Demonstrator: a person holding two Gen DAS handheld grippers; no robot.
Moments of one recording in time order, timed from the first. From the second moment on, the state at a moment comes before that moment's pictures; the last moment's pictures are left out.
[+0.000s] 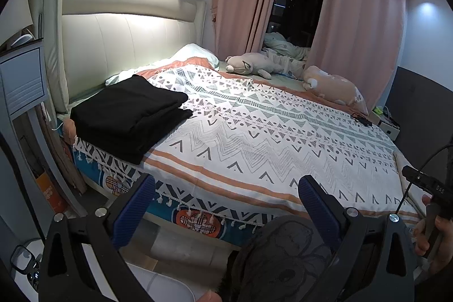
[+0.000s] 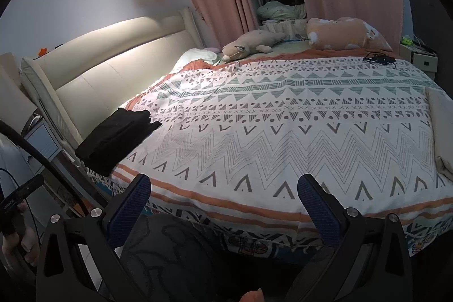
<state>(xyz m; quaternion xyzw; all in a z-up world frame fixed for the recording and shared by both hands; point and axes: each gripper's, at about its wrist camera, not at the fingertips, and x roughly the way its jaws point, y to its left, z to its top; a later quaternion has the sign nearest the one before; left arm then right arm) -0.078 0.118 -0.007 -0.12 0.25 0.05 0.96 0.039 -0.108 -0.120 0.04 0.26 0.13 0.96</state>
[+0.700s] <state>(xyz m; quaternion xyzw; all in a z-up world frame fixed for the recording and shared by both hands) -0.078 0.110 0.002 -0.11 0.24 0.05 0.96 0.030 -0.111 -0.128 0.04 0.24 0.15 0.96</state>
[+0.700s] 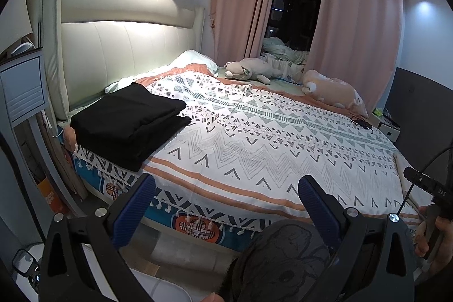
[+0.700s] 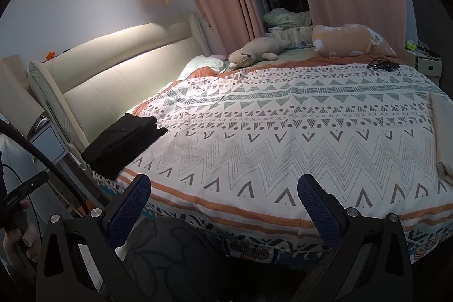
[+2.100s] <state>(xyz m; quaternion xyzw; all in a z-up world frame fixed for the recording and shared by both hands) -0.082 0.110 0.003 -0.11 0.23 0.05 0.97 0.031 -0.114 -0.130 0.04 0.24 0.14 0.96</state>
